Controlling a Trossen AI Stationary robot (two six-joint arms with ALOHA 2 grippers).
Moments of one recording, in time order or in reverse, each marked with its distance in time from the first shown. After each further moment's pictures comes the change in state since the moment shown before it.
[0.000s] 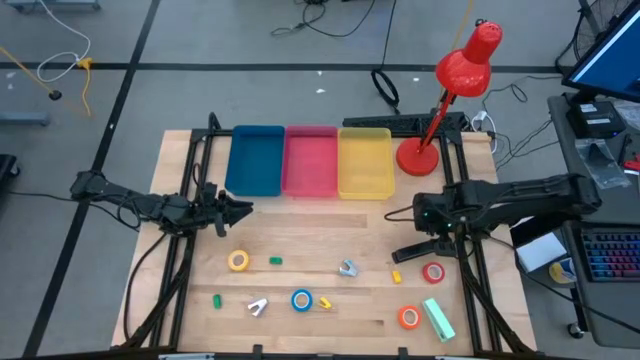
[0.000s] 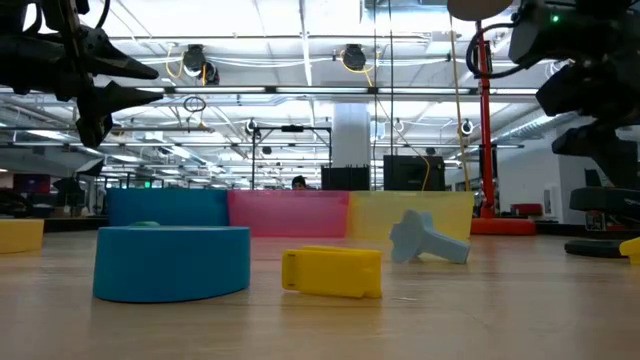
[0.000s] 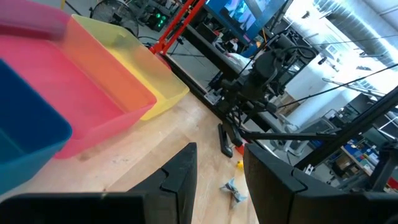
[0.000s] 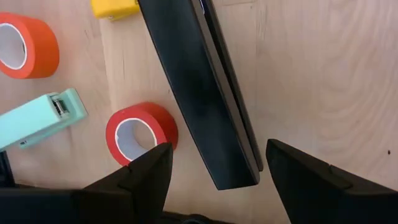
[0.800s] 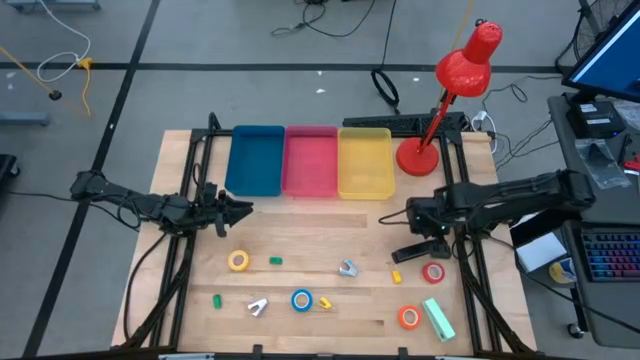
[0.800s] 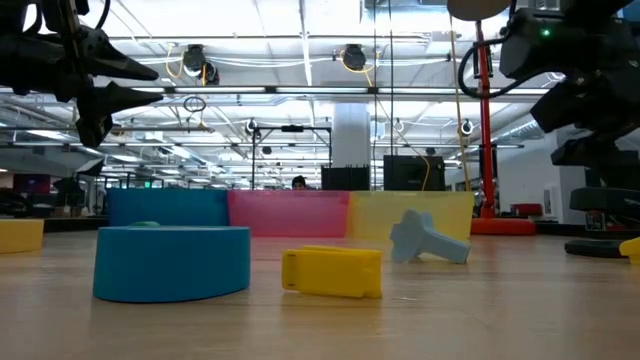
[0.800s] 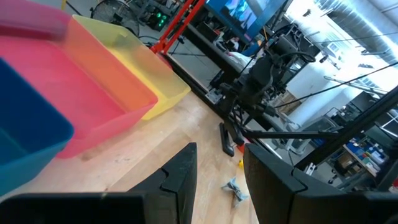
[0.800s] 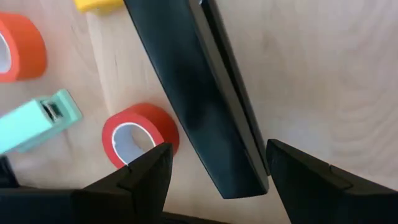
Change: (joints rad) left arm 0.000 0.000 0.000 -0.008 0.000 0.006; right arm 0.033 0.123 -0.001 0.042 -0.006 0.035
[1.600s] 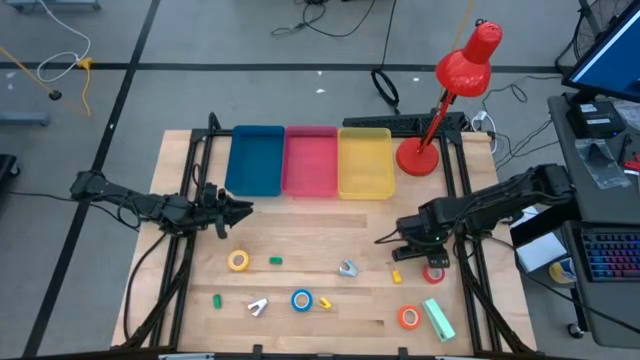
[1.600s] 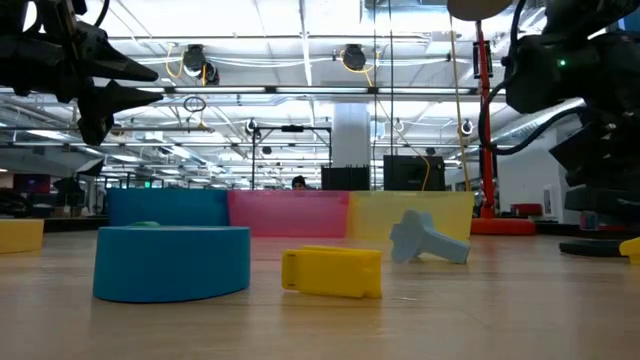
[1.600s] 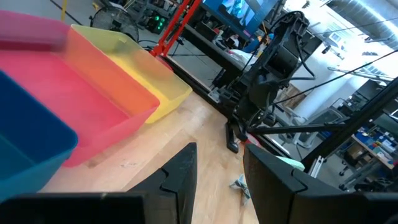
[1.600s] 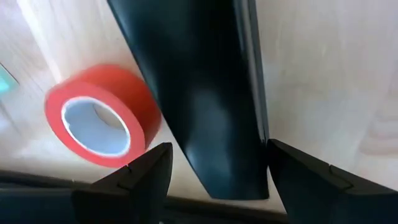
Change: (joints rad) left arm 0.000 0.000 0.000 -0.001 0.001 0.070; right arm 0.140 0.235 -0.001 -0.031 0.062 0.062
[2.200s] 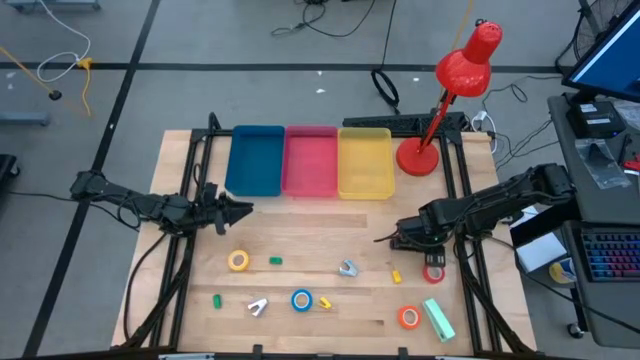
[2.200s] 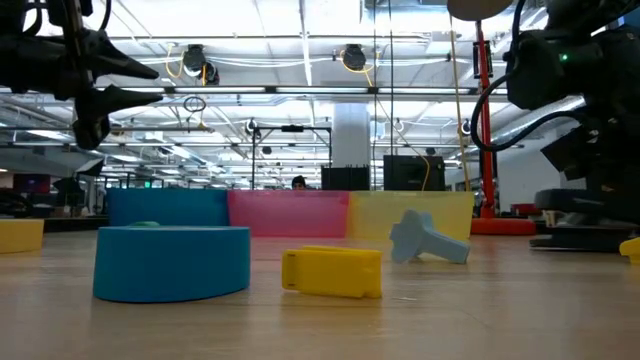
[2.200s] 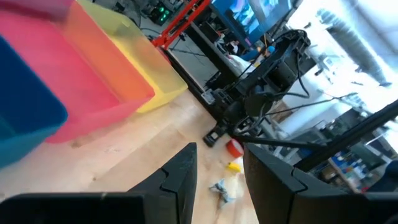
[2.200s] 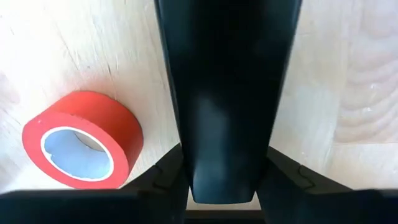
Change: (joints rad) left arm 0.000 0.000 0.000 0.002 0.001 -0.200; right arm 0.010 -0.002 0.002 -0.004 0.109 0.126
